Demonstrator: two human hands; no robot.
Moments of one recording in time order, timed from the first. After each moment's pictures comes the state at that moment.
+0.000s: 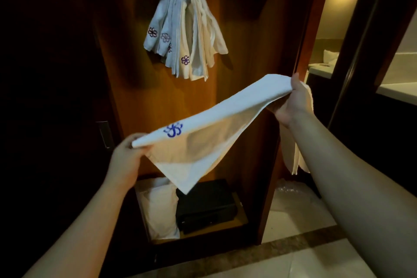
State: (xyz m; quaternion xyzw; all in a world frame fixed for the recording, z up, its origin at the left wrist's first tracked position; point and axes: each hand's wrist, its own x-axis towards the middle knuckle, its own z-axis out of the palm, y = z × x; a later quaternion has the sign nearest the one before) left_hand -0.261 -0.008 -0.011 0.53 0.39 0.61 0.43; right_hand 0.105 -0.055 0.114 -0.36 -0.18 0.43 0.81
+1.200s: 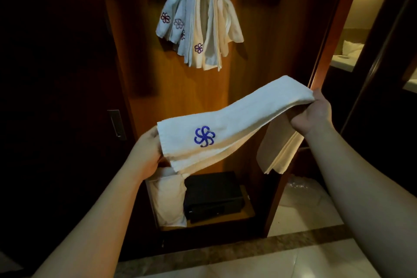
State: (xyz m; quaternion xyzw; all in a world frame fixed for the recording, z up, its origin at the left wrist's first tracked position) left_hand -0.248 -0.011 -0.008 0.54 0.36 0.52 0.56; right_hand 0.135 -0.016 0.058 -0.29 -0.12 0.48 0.82
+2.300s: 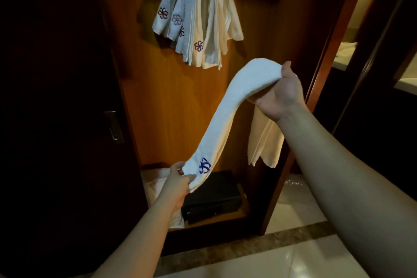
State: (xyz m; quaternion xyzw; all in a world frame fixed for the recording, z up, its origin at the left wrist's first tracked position) left_hand -0.208 0.014 -0.114 0.41 0.56 0.39 0.61; right_hand 0.025 -0.005 0.110 -0.30 -0.24 0.55 0.74
